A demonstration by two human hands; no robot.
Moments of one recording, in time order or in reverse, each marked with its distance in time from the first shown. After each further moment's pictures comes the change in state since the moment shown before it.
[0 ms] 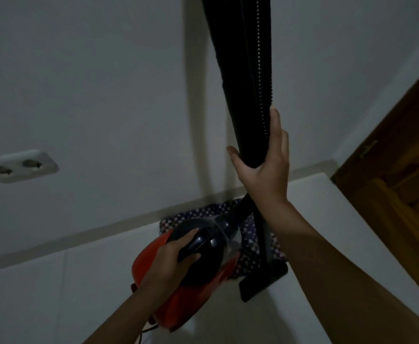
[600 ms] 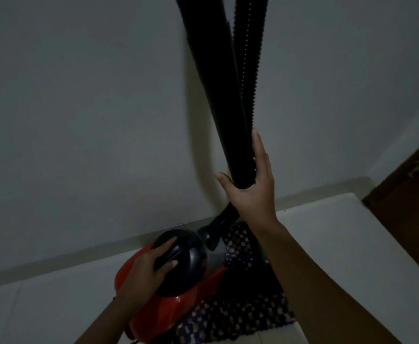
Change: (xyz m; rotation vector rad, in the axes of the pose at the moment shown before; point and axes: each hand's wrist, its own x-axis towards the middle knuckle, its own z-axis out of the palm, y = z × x) left_hand 0.160 -0.110 0.064 0.087 0.125 -0.076; right_hand 0.005 0.191 0.101 0.375 -0.230 0.049
